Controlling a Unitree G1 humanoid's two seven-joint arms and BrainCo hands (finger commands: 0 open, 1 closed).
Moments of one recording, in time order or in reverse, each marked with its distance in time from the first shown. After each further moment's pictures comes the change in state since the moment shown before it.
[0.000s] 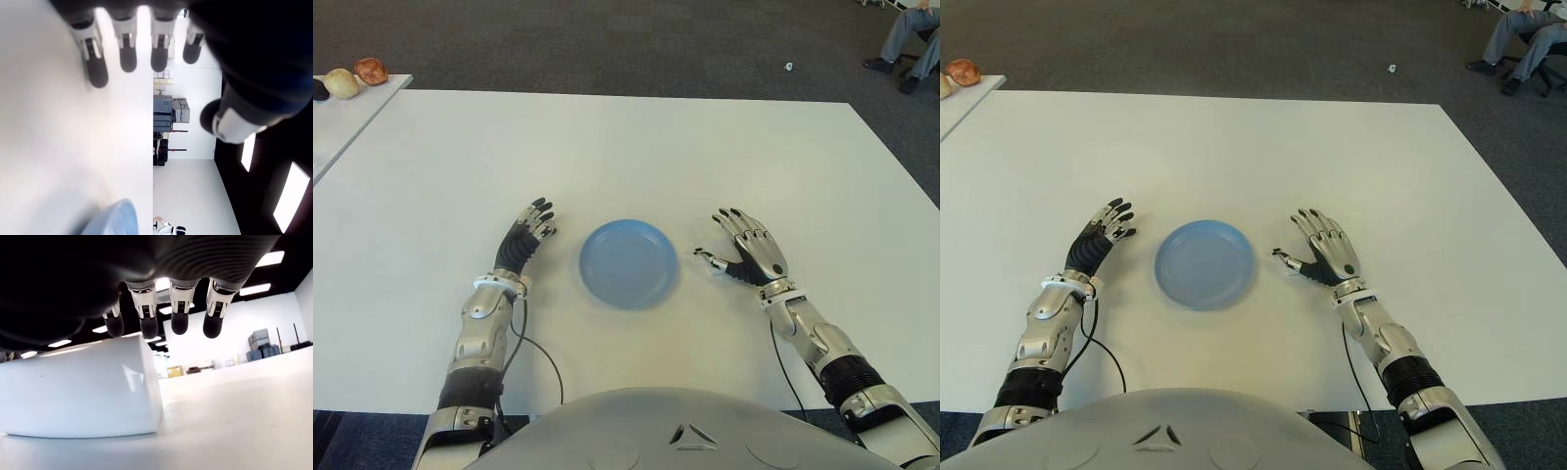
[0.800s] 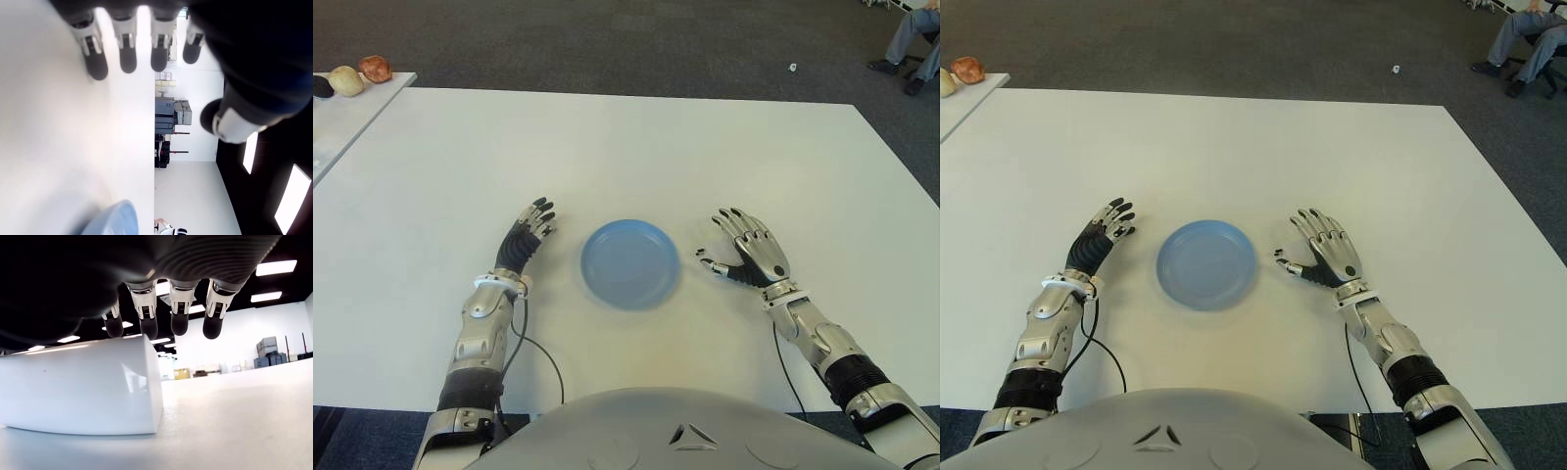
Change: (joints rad) left arm 0.004 -0.004 -0.001 -0.024 0.004 0.028 0.000; right arm 0.001 -0.033 0.027 -0.013 -0.020 0.021 -0.033
